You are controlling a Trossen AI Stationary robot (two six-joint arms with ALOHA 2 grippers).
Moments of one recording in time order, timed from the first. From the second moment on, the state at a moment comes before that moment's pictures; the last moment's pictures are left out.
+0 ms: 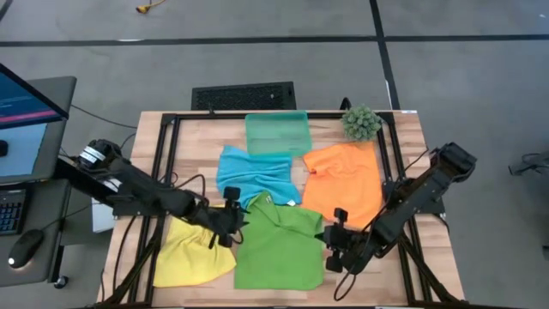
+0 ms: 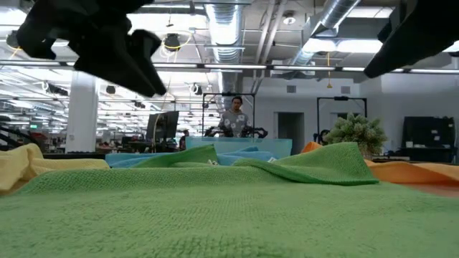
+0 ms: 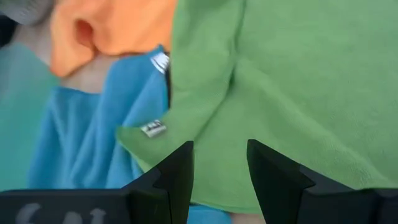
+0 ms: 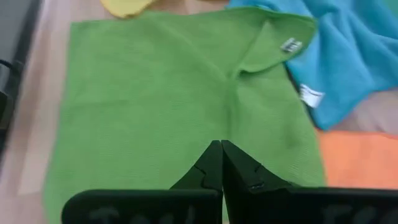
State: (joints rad) left arm -0.43 1.41 0.75 -0.16 -0.42 -0.03; right arm 0.75 1.54 0.91 -0.39 0.65 0.70
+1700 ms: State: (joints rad) left arm -0.10 1.61 0.65 0.26 -0.26 -0.07; right arm 0.61 1.66 0.91 -0.16 0.50 0.50
